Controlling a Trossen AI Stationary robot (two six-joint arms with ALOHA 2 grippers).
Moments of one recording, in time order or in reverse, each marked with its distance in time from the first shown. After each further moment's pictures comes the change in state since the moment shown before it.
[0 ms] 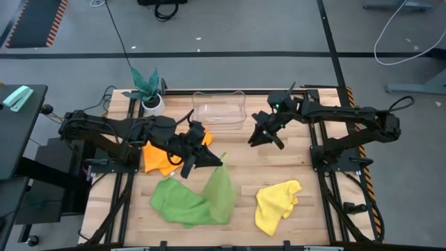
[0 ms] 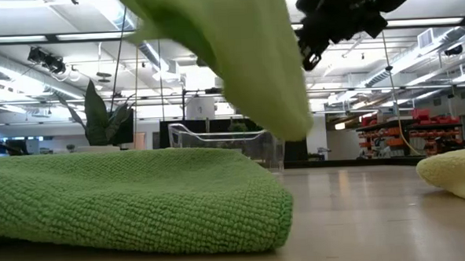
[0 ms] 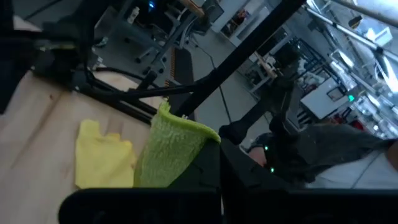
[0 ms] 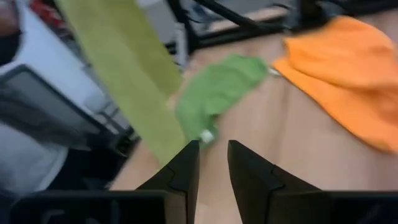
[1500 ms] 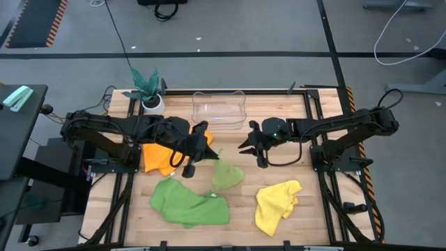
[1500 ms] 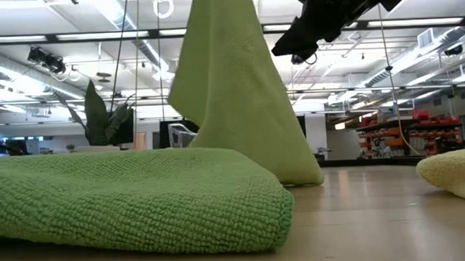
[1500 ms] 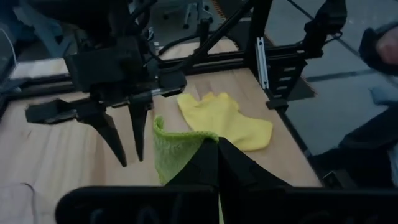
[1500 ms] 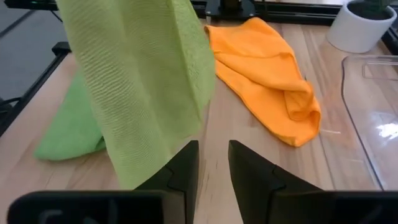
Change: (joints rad) left arm 0.057 0.024 0.000 -0.289 -0.058 0.778; right arm 0.354 0.048 0.001 0.054 0.770 -0.048
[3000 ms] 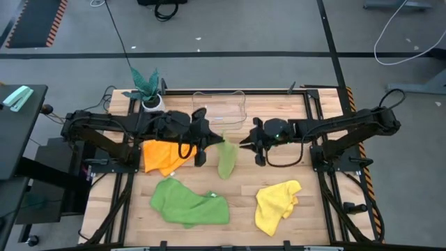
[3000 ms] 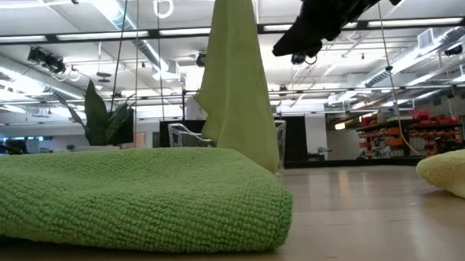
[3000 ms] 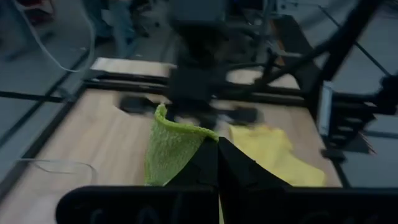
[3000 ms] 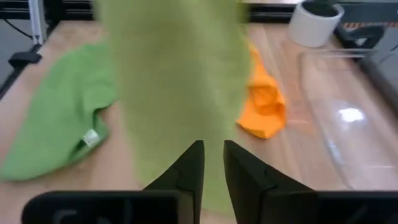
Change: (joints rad) left arm 0.043 0.008 0.000 0.085 -0.201 -0.173; right arm 0.020 -0.031 0.000 -0.018 0.151 0.057
